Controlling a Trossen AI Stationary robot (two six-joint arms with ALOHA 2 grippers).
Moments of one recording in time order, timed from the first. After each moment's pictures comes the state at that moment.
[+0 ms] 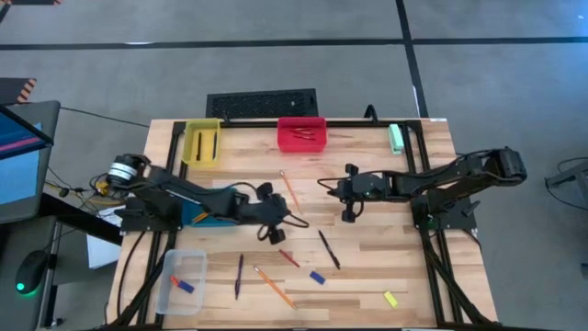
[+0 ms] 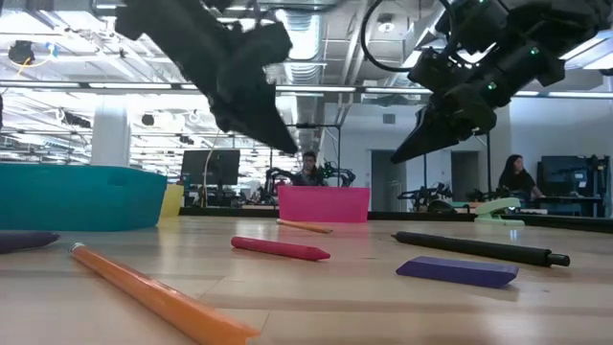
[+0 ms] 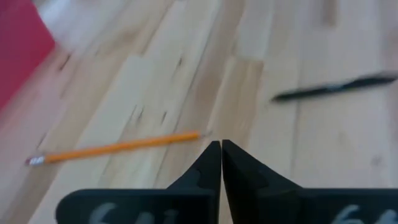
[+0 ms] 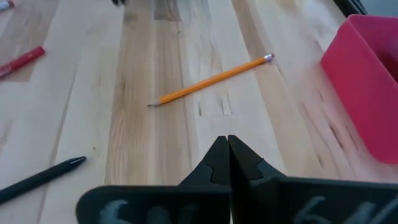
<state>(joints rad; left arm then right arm) -0.19 1.62 0.91 -0.04 -0.38 -0.31 -0.02 1.30 0.53 0.16 0.18 -0.05</state>
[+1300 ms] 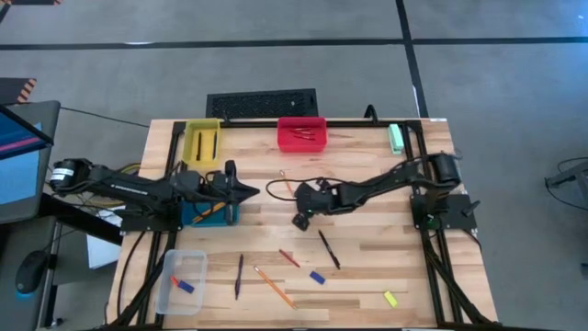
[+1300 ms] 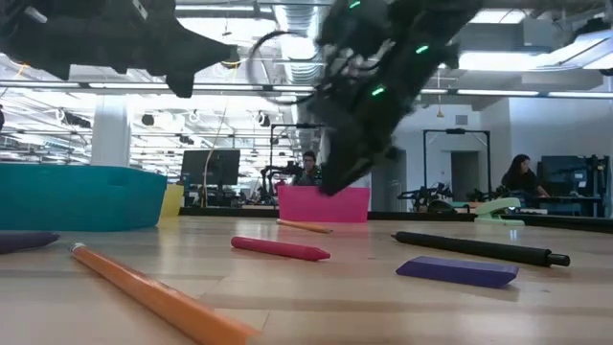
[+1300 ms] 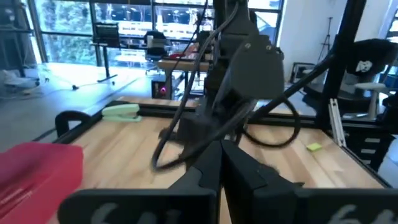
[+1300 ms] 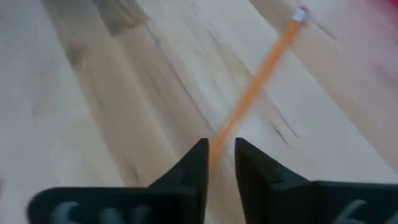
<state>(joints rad) -0.01 0.95 0.25 0.71 -0.06 -0.06 0.07 1.88 1.15 -0.21 0.35 0.53</state>
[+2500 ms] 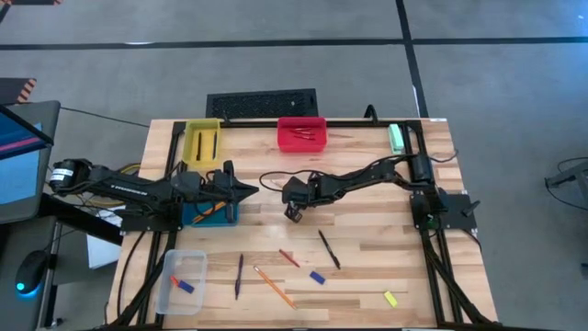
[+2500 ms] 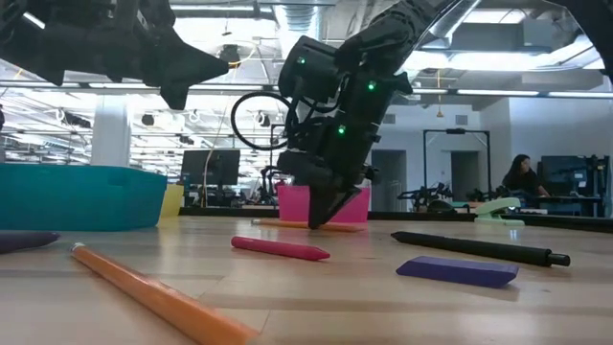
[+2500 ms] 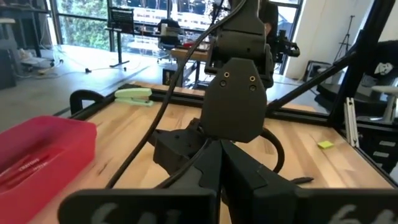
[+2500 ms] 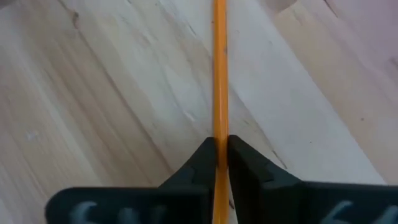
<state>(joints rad) 0.00 0.95 0.23 0.69 -0.11 -0.13 -0.02 2.11 1.35 -0.47 0.30 0.51</state>
